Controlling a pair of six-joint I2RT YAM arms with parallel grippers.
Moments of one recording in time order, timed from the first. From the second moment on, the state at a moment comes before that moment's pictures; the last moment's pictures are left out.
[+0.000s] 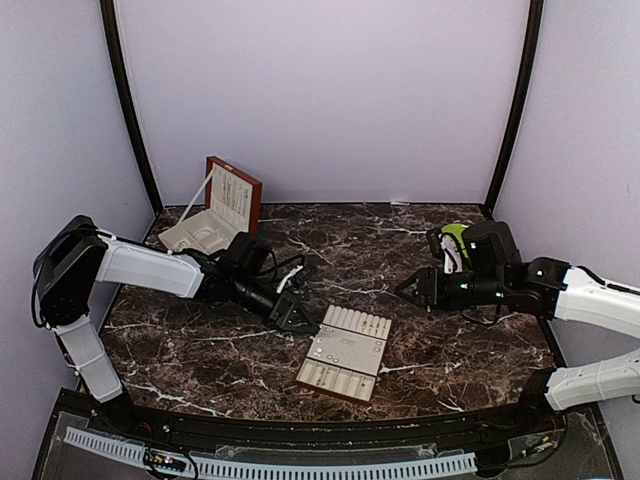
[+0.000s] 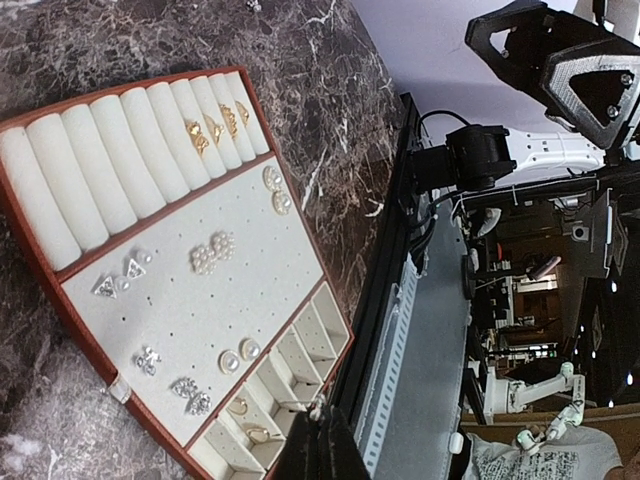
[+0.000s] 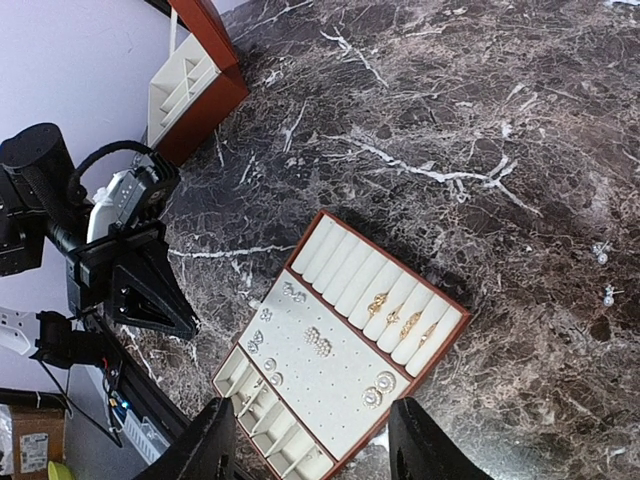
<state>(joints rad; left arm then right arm) -0.75 1.75 0.95 -0.01 0.89 -0.49 0.78 1.02 0.73 -0.34 -0.14 0.68</state>
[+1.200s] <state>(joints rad) -0.70 1.94 1.09 -0.13 0.99 -0.40 0.78 1.07 0.73 -0.34 -0.13 0.68</state>
